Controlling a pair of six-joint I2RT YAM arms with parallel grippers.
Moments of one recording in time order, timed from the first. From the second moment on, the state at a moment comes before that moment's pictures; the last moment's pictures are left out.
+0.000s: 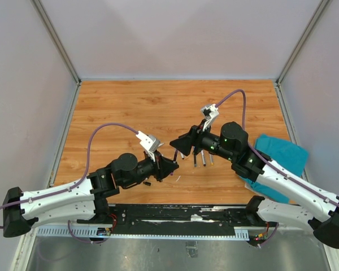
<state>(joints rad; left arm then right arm) -1.15 0.80 0.56 0.09 -0.16 -0.51 0.88 0.98 0.86 -0.01 -0.15 0.55</state>
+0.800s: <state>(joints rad) -1.15 0.83 0.56 0.09 -0.12 -0.51 0.88 0.96 0.81 0.05 -0.18 0.58</state>
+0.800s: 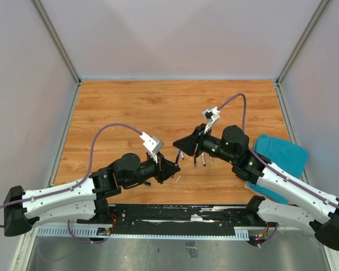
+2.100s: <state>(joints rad) -1.17 0.76 0.58 -0.07 -0.10 -0.45 1.09 0.94 0.57 0.41 0.10 0.65</state>
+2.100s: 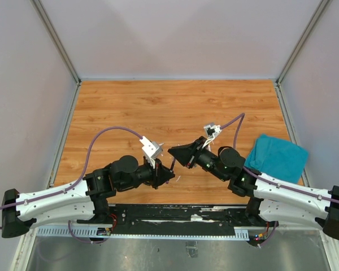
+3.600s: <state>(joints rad) -1.18 0.75 0.54 -0.06 -0.04 -0.44 1.34 0.90 0.57 0.30 0.54 0.58</state>
